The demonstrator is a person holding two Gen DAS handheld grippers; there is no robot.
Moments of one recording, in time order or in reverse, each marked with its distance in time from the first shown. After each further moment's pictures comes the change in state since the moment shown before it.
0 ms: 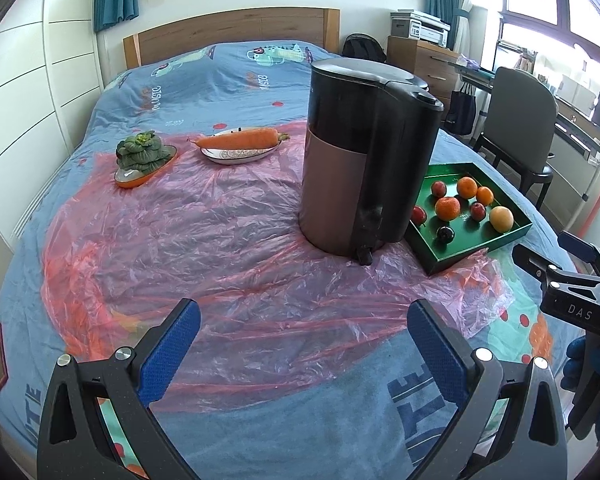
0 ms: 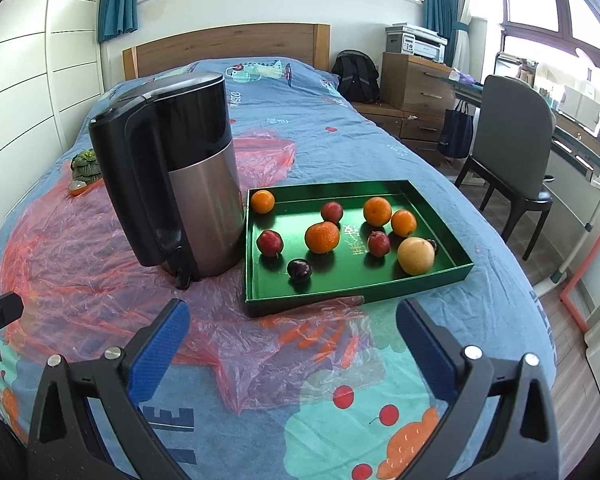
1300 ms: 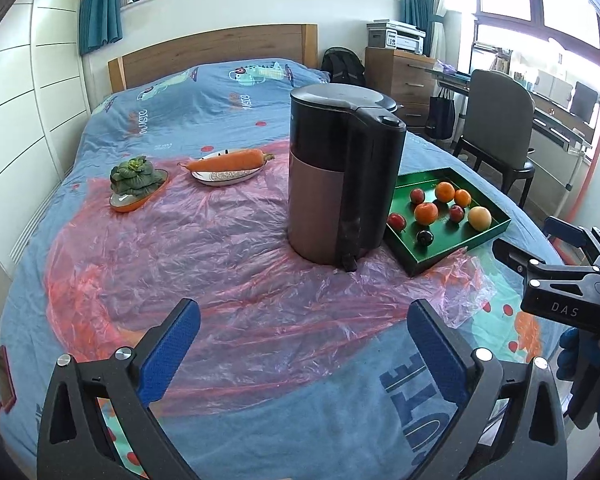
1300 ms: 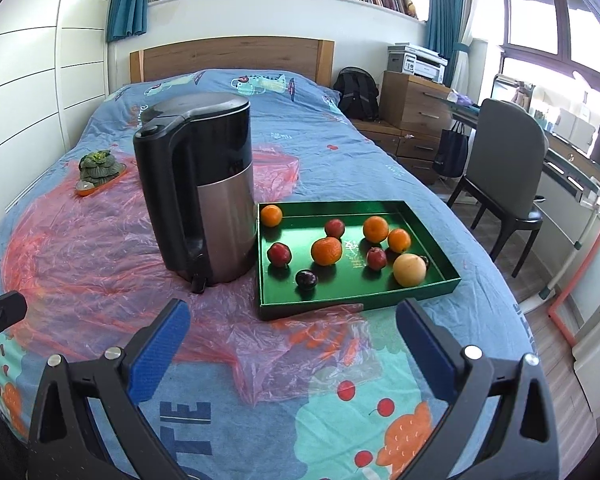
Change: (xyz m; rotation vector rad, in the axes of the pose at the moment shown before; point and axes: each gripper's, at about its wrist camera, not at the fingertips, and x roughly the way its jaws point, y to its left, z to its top) left arm -0.030 -0.002 -0.001 0.074 -0.061 -0.042; right arm -0.034 0.023 0.004 -0.039 -0.047 -0.031
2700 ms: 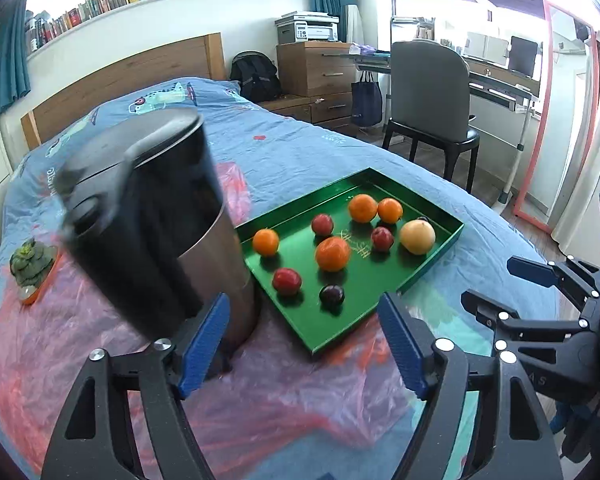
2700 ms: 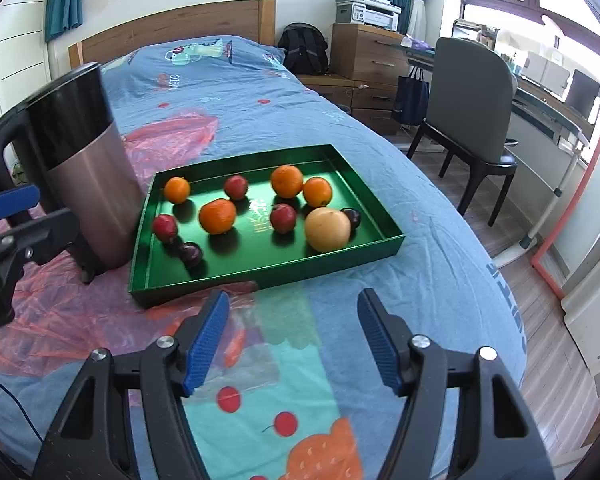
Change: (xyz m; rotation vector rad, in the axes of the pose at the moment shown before) left arm 0.089 -0.127 0.070 0.211 -0.019 -0.186; right arm 0.065 -0.104 -0.017 0.122 0.140 -0.094
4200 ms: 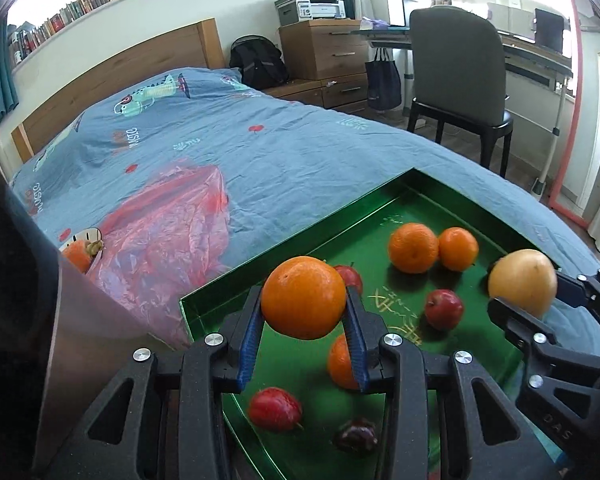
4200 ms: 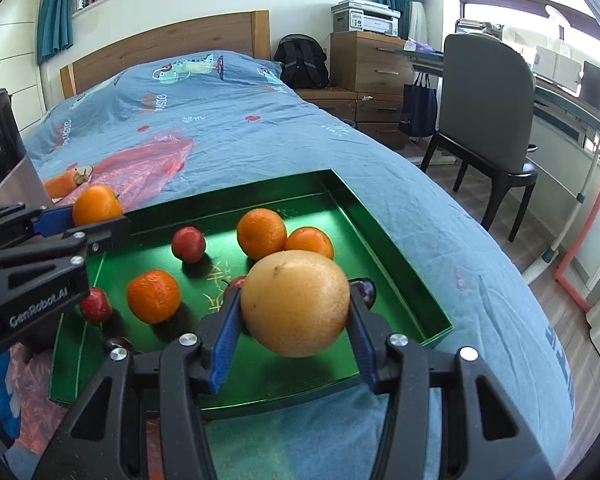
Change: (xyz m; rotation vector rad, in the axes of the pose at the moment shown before) left arm 0.188 -0.020 0.065 0.039 0.059 0.098; right arm 0.134 -0.038 0.053 0.032 -0.066 0.025
